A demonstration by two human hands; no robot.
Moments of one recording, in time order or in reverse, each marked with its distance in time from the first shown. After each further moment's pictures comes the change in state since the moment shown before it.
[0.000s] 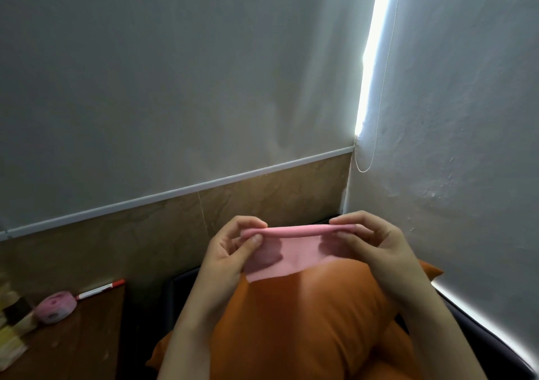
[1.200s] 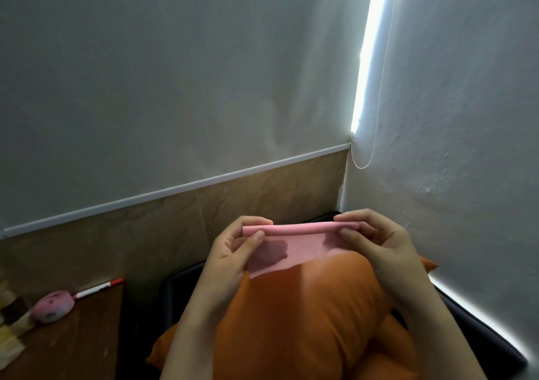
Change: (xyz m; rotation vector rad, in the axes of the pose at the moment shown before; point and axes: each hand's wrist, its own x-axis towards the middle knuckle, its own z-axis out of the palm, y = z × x) left_hand -0.007 -0.001 0.003 0.023 -0.013 -0.050; right_hand -0.012 0.002 0.000 -0.122 0.064 -0.062
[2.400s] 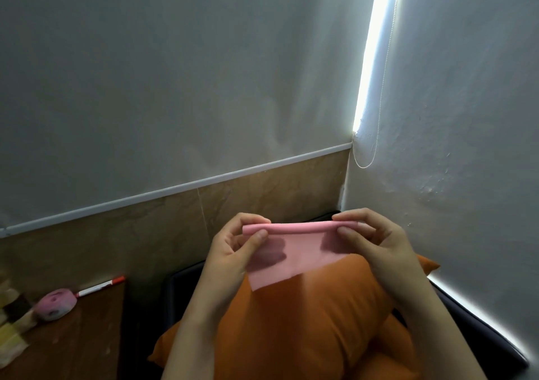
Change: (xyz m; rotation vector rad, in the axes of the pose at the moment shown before) left_hand 0.001 0.000 -0.003 0.029 0.009 0.065; right_hand 0.000 -0.001 0.004 -0.002 -0.002 0.039
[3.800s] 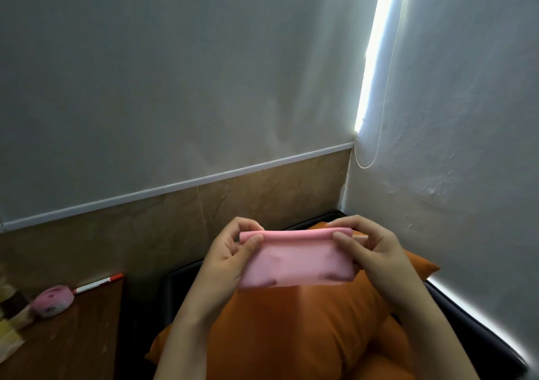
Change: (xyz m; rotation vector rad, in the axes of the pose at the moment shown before) left_hand -0.001 -0.003 -0.006 -0.078 -0.069 -0.096; right_hand 0.005 0.013 0.000 -0.012 -0.100 0.076
